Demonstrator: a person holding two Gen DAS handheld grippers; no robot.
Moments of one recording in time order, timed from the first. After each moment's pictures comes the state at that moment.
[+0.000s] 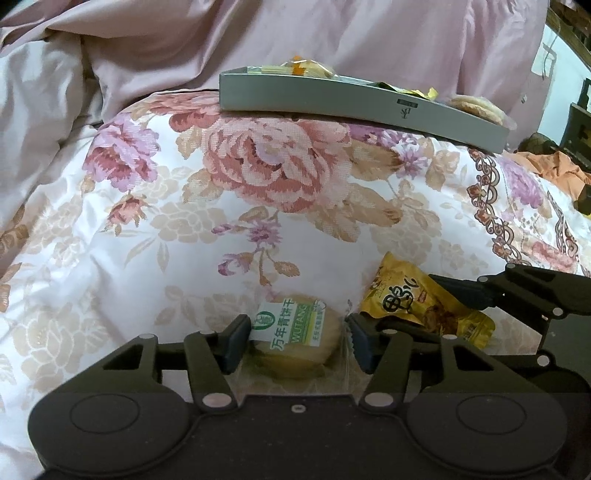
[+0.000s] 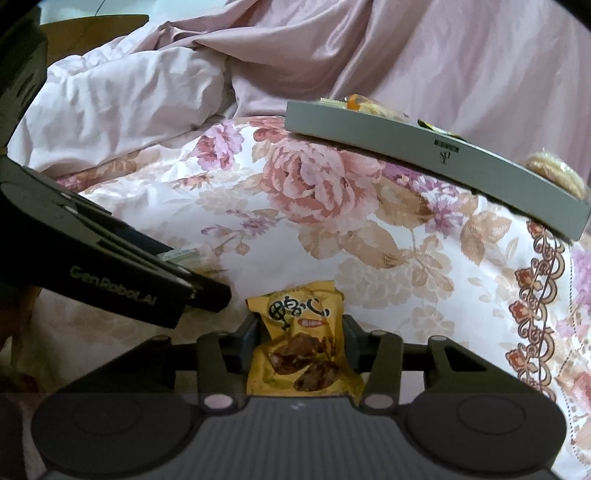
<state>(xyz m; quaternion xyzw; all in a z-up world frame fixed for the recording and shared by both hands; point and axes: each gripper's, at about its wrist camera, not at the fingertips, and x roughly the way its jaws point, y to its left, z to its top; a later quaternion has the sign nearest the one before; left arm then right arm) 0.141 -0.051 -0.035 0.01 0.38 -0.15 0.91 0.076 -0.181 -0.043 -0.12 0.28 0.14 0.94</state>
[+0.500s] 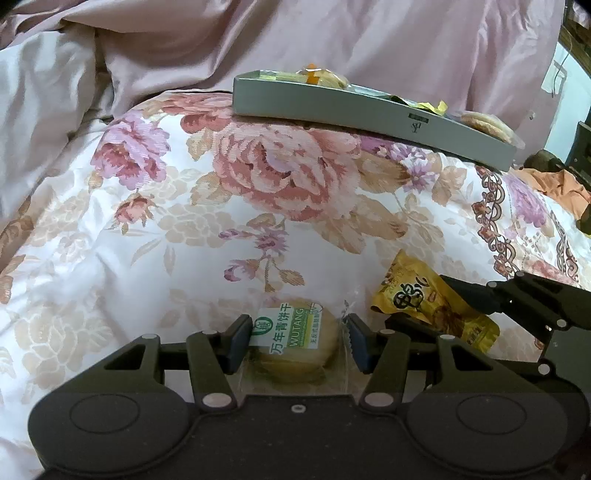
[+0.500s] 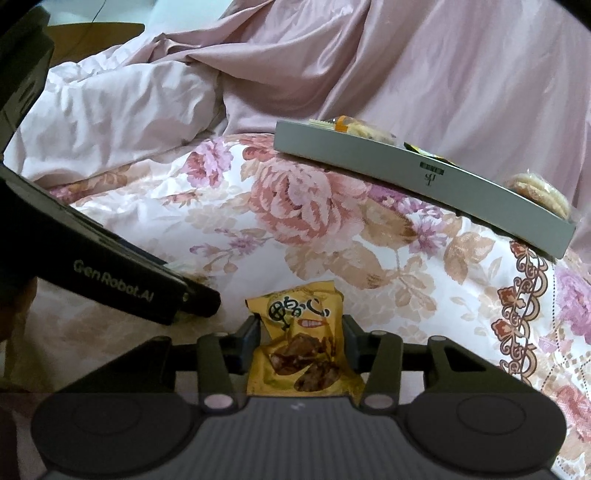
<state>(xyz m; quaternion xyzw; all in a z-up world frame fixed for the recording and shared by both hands) 0.142 -0.048 -0.031 -0.01 0.38 -0.14 0.91 0.075 -0.181 -0.039 -0.12 0.26 0.12 0.95</state>
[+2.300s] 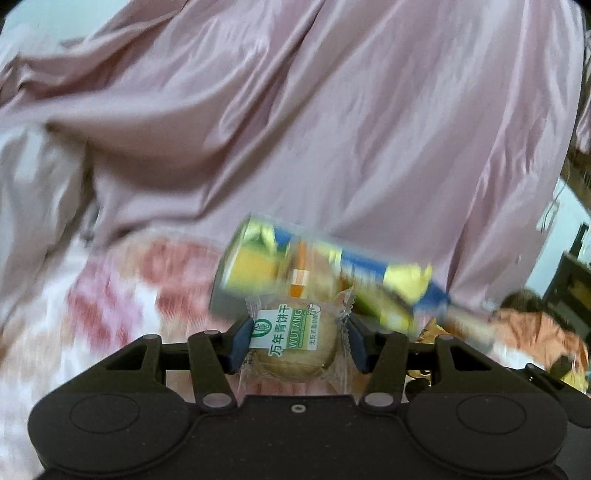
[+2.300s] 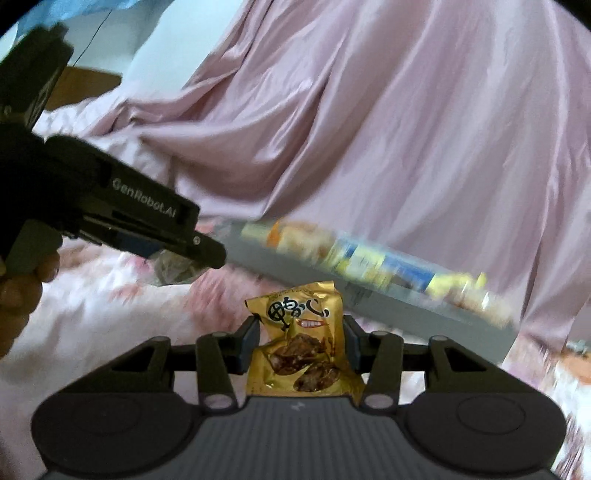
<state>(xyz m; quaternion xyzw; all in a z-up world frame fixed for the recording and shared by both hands) 0.223 -0.047 0.071 -0.12 0.21 -0.15 0.96 0.114 -0.210 0.031 -0.12 0.13 0.08 0.98</state>
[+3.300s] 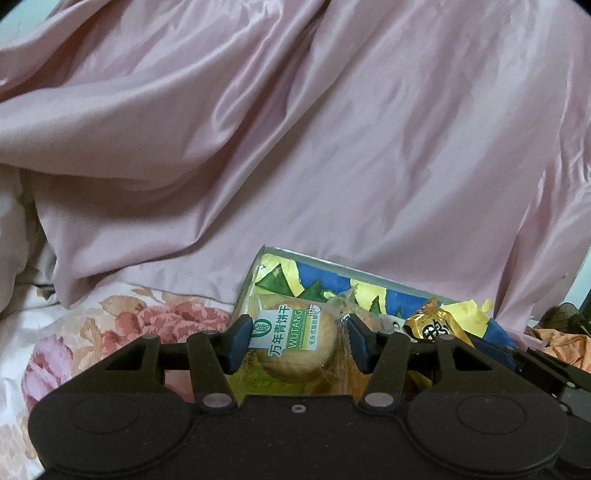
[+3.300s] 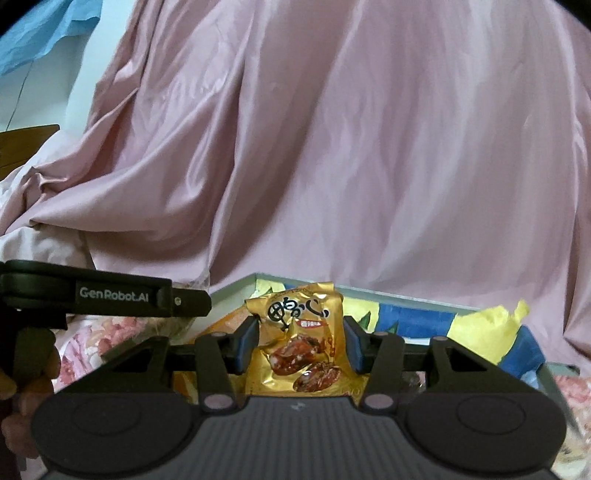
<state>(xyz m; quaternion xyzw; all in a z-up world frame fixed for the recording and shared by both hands) 0.361 -0.062 0.061 -0.11 0.25 -0.12 0.96 0.292 -0.232 0.058 -0.01 0.18 0.08 0.98</state>
